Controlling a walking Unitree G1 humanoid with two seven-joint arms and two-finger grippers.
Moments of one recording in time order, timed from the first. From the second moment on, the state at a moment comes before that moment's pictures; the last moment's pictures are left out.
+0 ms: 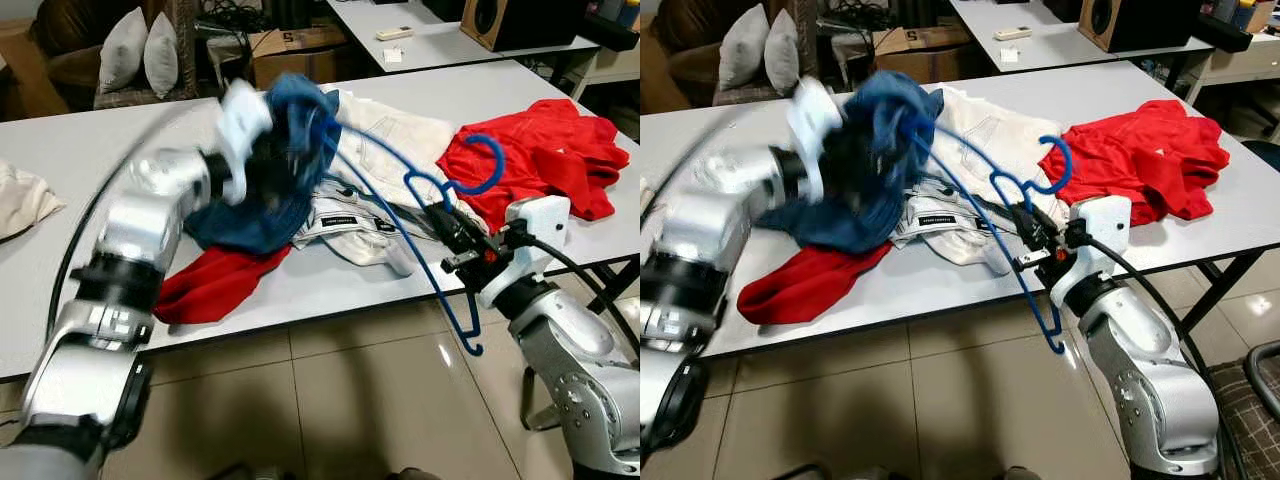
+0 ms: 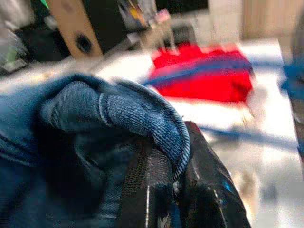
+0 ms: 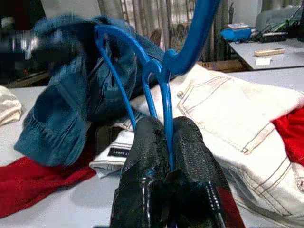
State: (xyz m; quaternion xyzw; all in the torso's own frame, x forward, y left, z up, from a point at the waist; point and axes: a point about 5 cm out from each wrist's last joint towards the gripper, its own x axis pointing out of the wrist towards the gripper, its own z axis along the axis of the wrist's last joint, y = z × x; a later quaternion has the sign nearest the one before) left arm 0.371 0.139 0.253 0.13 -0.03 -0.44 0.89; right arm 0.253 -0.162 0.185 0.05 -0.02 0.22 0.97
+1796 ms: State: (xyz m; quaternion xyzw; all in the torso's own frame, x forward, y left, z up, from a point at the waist) left arm 0.313 0.153 0.176 -0.04 -0.02 -0.14 0.99; right arm 0.236 -0.153 0.193 0.05 -0.10 0.08 0.99
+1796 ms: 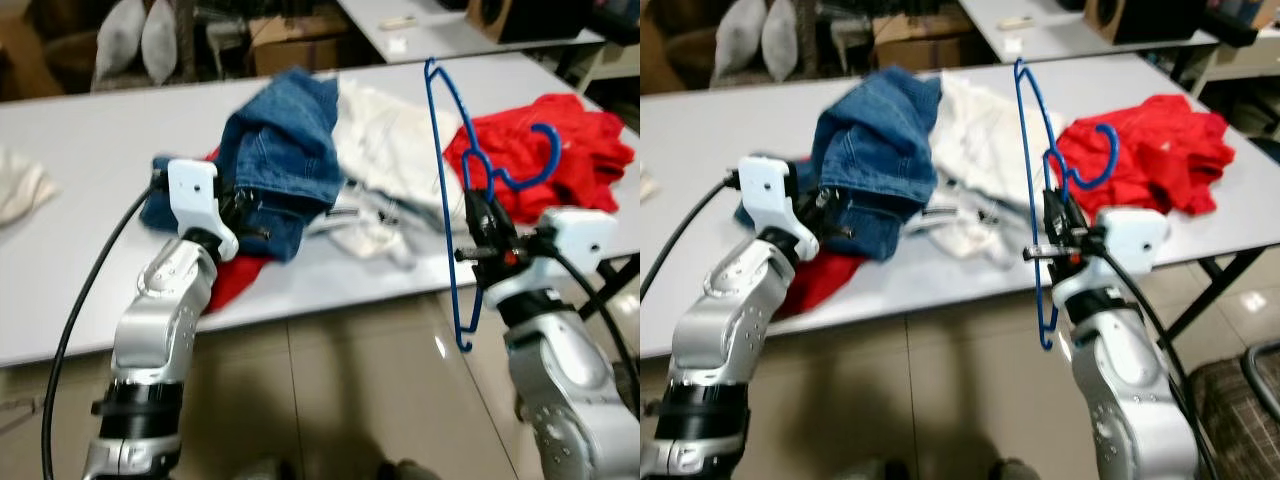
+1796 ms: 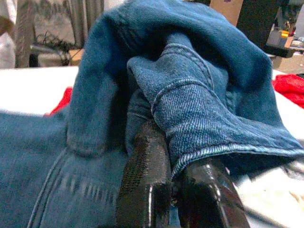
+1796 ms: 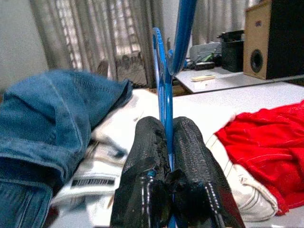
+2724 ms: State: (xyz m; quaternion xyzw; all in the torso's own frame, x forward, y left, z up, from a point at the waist) left arm 0.294 0.137 0.183 -0.04 -0.02 -0.17 0.98; right arm 0.228 -0.145 0.188 0.02 -0.11 0.09 0.99
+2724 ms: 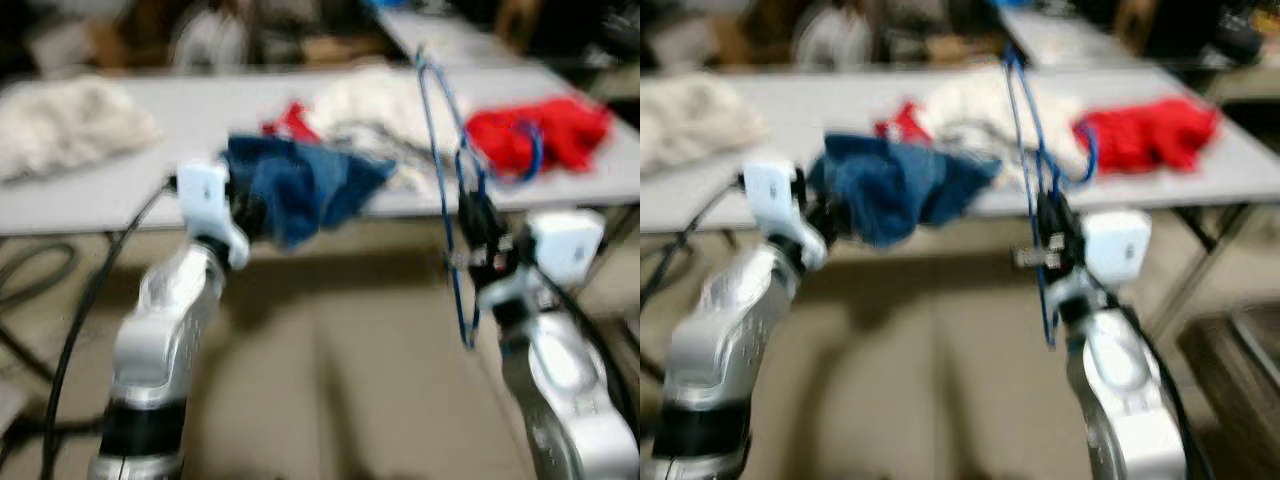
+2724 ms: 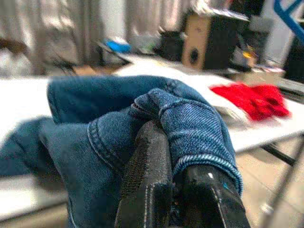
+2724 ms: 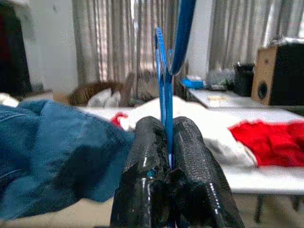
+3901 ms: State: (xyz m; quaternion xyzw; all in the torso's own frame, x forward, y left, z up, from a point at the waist) left arm 0.271 0.158 0.088 0.09 0.23 -0.21 0.95; right arm 0.205 -0.145 0.128 -0.05 0.09 0.22 0.97
